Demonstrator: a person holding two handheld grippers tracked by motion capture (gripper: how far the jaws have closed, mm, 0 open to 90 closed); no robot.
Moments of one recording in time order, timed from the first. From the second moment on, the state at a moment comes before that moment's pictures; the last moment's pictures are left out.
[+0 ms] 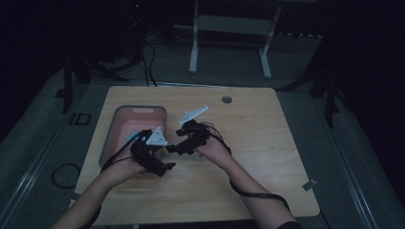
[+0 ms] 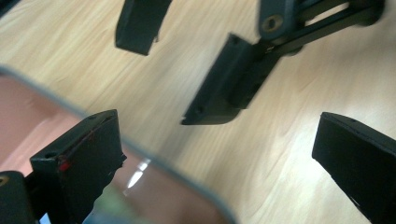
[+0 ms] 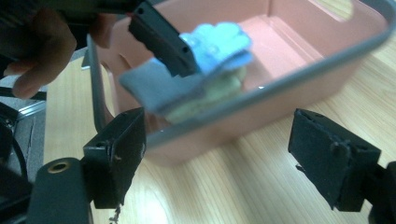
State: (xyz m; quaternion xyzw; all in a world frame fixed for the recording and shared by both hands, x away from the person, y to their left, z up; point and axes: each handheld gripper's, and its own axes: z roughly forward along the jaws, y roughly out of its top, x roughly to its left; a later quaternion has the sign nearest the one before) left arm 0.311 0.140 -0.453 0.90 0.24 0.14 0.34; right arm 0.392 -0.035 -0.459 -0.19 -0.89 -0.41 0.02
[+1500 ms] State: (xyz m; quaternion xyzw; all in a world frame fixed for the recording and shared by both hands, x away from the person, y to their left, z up) left arm 0.293 0.047 -0.497 0.92 0.15 0.07 0.35; right arm 0.372 -0.158 -0.512 -0.23 -0.89 -0.39 -0.02
